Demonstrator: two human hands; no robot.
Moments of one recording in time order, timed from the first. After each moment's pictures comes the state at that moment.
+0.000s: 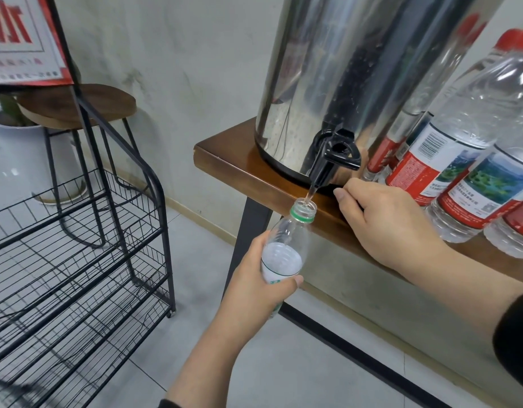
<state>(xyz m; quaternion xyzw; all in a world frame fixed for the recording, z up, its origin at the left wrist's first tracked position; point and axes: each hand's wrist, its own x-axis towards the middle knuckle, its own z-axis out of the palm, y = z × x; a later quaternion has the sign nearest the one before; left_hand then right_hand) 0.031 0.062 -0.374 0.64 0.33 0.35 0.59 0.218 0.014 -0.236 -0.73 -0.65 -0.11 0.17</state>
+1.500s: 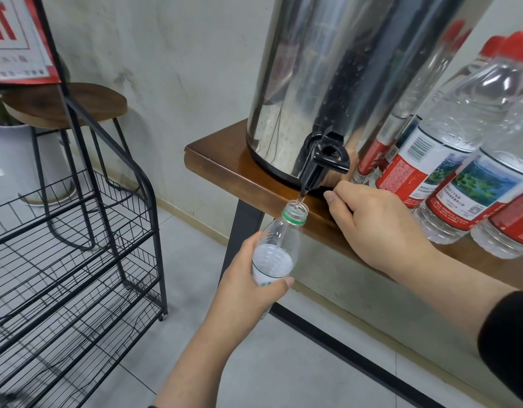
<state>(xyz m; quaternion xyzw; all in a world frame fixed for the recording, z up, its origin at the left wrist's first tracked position) 0.030 0.061 -0.368 0.65 0.34 0.34 0.59 0.218 0.014 -0.237 -0.73 -0.65 -0.12 0.17</state>
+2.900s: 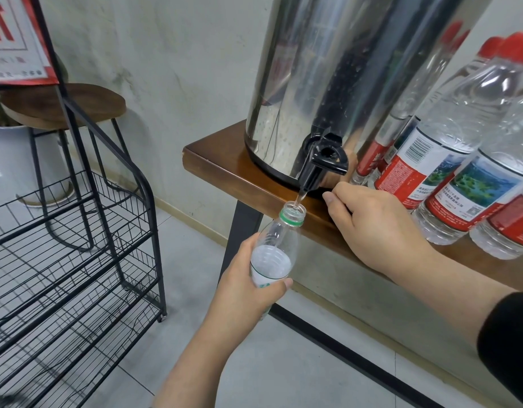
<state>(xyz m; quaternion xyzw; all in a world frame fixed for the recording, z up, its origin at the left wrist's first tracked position) 0.030 0.063 -0.372 0.65 0.34 0.35 0.58 0.216 0.014 -0.235 -0.73 -0.65 -0.11 0.16</state>
